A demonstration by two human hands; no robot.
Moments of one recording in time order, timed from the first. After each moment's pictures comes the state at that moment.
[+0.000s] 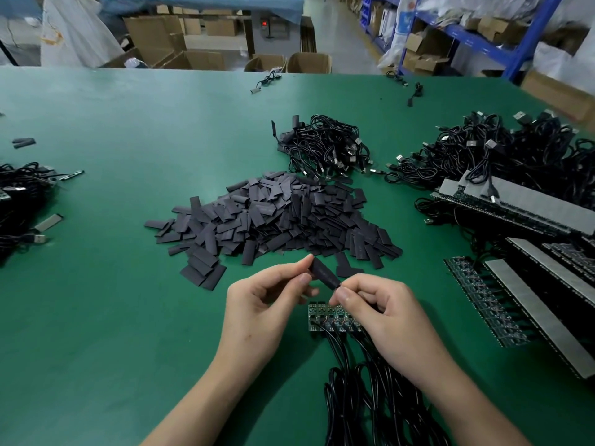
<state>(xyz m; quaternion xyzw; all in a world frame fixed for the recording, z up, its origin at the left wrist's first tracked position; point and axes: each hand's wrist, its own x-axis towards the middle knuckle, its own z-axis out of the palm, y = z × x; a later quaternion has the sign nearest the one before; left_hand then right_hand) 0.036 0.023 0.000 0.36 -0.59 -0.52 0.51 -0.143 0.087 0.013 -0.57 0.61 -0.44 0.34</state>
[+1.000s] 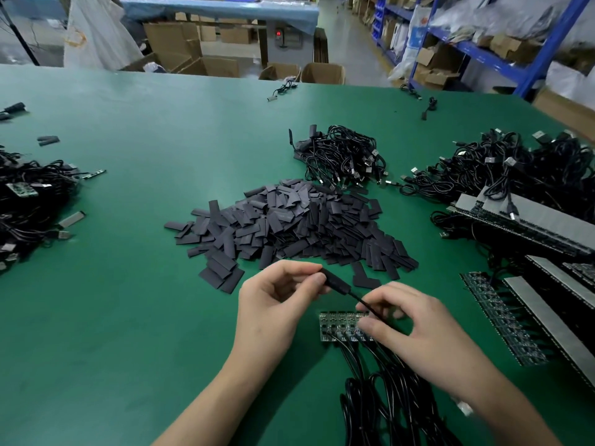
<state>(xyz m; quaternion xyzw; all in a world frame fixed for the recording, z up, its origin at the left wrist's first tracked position) 0.041 0.017 0.008 0.36 -0.53 -0.56 0.52 -0.163 0.090 0.023 -0.64 0.66 -0.30 0.27</state>
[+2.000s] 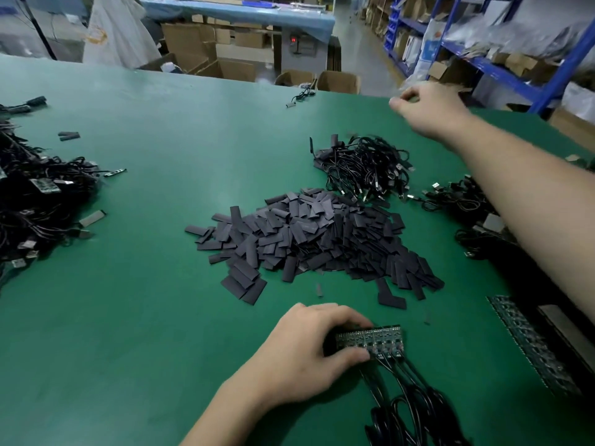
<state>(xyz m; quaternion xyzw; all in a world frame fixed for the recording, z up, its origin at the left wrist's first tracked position) 0.065 0.004 0.008 0.35 -0.85 -0.36 0.16 -0.205 -0.181 0.171 -0.59 0.77 -0.24 0.04</state>
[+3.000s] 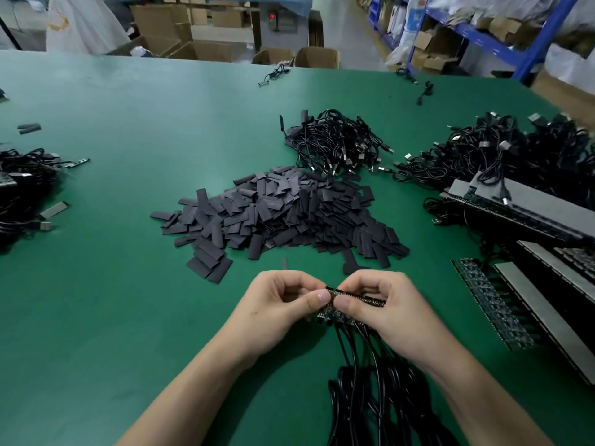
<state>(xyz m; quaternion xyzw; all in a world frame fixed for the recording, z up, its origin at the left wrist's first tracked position) 0.046 0.012 0.008 0.36 -0.59 -0.65 0.30 -0.155 0.069 0.001 -0.56 0.59 -0.40 0.43</state>
